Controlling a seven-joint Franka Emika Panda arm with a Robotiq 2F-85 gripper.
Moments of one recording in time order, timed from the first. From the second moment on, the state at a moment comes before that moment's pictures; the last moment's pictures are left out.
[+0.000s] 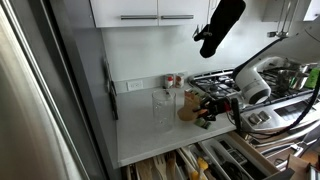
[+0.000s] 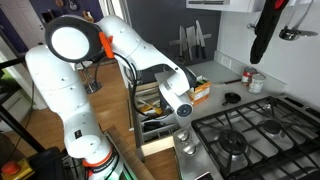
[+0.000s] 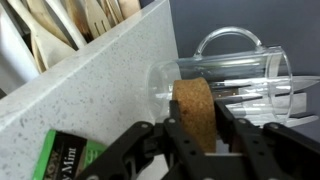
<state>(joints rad) -0.13 0.07 -0.16 -2.50 1.73 1.96 -0.84</state>
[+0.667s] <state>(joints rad) -0.17 -0.08 -0.18 -2.52 1.67 1.91 -0.91</state>
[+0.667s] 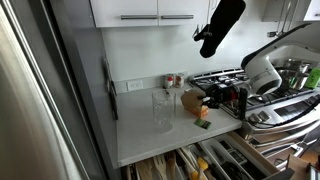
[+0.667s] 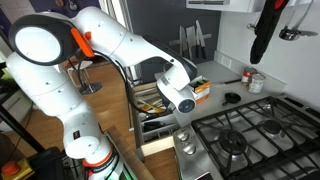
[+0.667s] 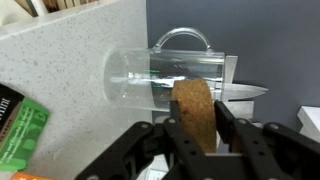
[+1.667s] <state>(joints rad) -0.17 -0.18 -0.13 -2.44 1.55 1.76 -0.86</state>
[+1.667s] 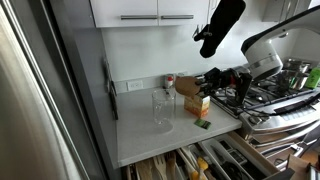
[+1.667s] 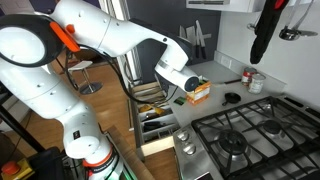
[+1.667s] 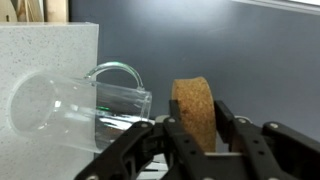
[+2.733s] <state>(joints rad) -0.13 -0.14 -0.08 -2.32 1.53 1.77 -0.81</state>
